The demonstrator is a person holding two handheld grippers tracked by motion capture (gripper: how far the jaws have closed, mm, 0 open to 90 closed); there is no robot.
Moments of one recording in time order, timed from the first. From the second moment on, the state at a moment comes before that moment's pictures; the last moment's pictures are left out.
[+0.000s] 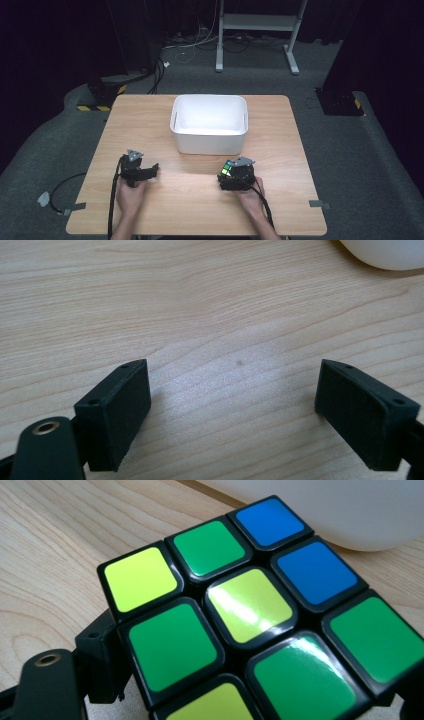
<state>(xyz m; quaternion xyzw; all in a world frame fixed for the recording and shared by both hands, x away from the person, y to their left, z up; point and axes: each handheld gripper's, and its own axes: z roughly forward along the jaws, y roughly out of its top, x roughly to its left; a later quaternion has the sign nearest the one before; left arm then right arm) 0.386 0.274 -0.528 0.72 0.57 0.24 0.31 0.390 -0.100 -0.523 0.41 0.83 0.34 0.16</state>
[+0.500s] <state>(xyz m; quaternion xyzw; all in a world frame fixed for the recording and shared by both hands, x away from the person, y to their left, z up) 0.386 0.274 -0.528 0.72 0.57 0.24 0.32 0.385 -0.106 -0.510 0.39 0.83 0.36 0.15</state>
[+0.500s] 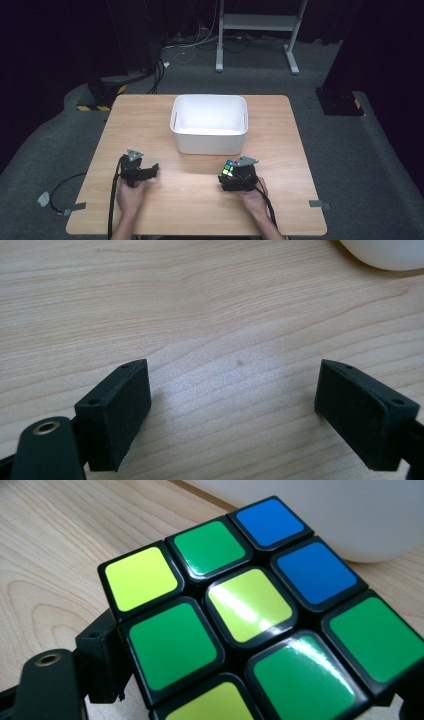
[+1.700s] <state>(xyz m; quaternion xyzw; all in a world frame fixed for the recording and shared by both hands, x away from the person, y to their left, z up) 0.386 0.274 -0.528 0.72 0.57 0.24 0.32 0.378 -0.105 -0.448 0.34 0.85 0.38 0.12</state>
